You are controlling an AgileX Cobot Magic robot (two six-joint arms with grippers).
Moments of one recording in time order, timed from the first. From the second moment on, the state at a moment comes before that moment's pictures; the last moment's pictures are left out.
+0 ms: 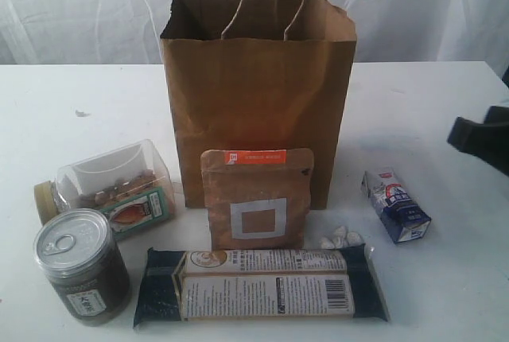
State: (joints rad) left arm 0.13 0.00 0.02 -0.01 0.40 0.13; right arm 0.56 0.81 -0.44 1.75 -0.43 -1.37
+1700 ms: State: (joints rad) left arm 0.13 0.00 0.02 -0.01 0.40 0.13; right arm 0.16 1.61 -1.02 0.02 0.71 -0.09
